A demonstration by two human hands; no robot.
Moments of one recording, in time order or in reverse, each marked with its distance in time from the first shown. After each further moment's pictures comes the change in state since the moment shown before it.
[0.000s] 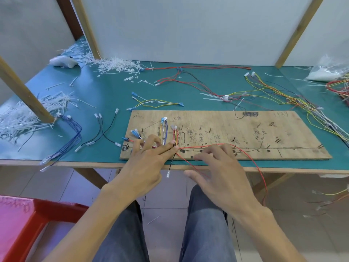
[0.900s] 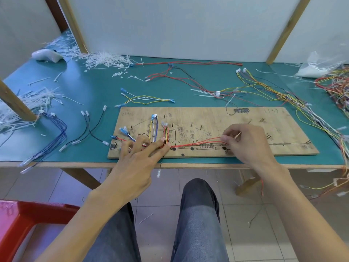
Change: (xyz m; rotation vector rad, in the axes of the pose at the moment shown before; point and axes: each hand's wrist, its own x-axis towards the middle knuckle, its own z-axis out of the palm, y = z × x) left_hand -0.005 0.005 0.012 0.041 -0.013 -0.034; right_hand 0.055 0.105 -0.024 0.058 -0.010 0.373
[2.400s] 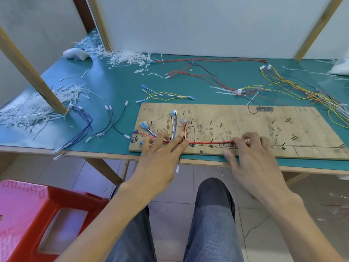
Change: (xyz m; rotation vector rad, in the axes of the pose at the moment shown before) left_hand 0.000 0.018 -0.002 0.063 -0.024 -0.097; right_hand -0.060 -0.031 0.028 -0.448 -0.031 -0.137
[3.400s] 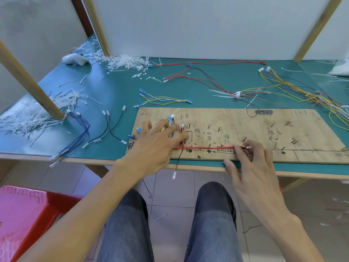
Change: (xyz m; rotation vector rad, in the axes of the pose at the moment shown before) left_hand 0.049 -0.031 -0.023 0.126 -0.041 0.155; right_hand -0.017 0.011 0.026 0.161 0.157 0.010
